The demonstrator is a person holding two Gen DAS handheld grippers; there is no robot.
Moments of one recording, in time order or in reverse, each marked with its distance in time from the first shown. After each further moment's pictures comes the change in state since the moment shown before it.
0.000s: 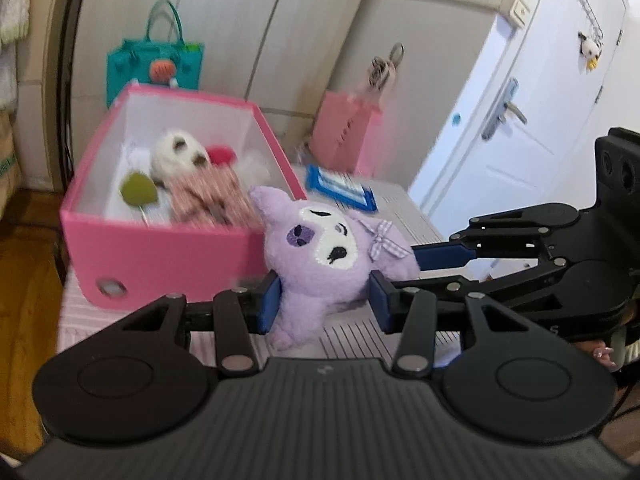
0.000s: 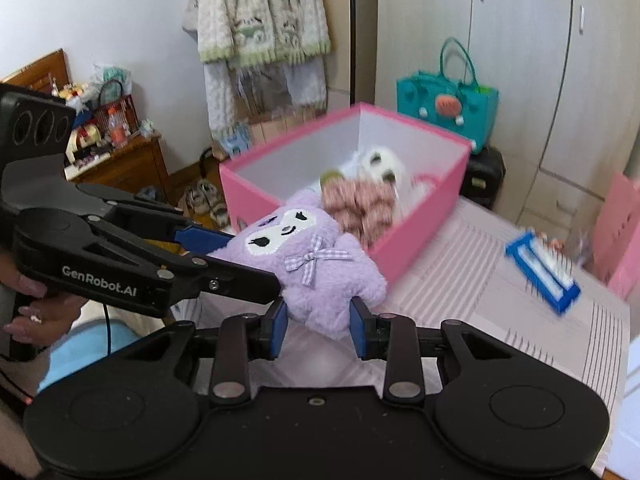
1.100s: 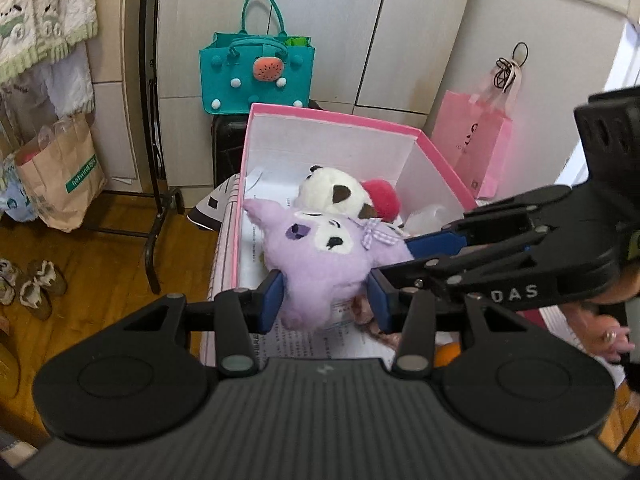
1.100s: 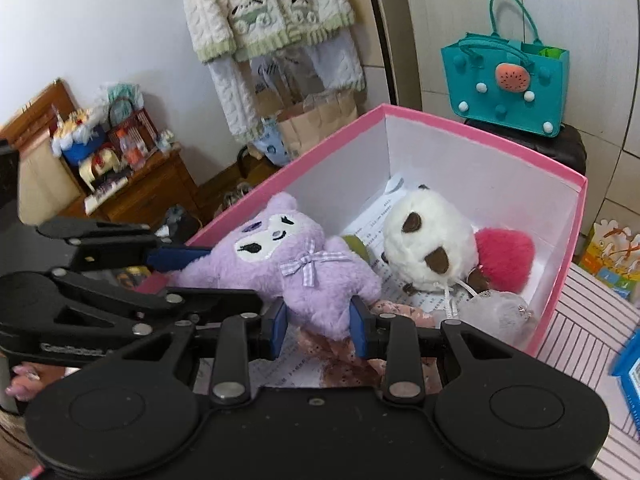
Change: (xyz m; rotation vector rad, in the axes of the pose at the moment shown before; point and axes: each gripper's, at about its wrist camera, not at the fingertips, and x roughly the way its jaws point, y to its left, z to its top) left arm 0.068 0.109 0.077 -0.024 0.073 0.293; right arm 0.182 -0.060 0.109 0.080 0.107 0.213
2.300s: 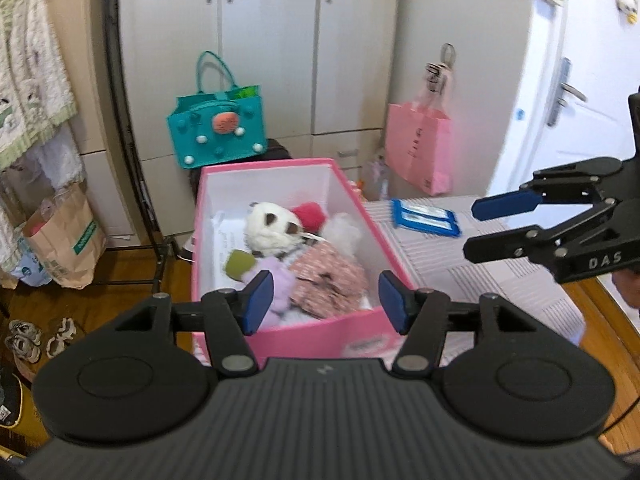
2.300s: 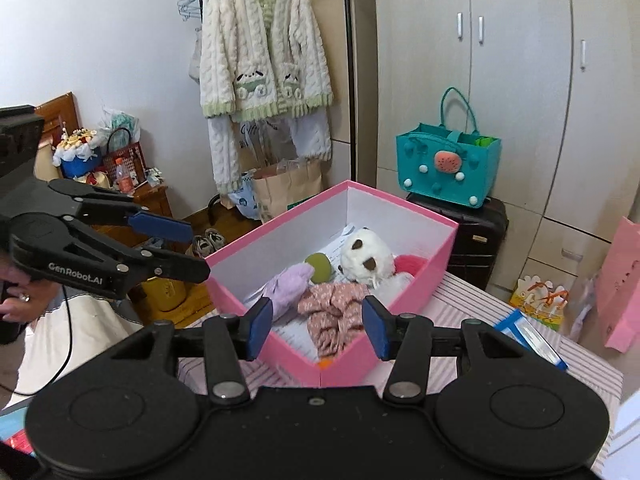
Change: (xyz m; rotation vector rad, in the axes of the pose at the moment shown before) left arm -0.125 -0.087 -0.016 0.189 -0.068 -0.034; right arm -0.191 0.053 -0.076 -0.093 -0.218 -0.165
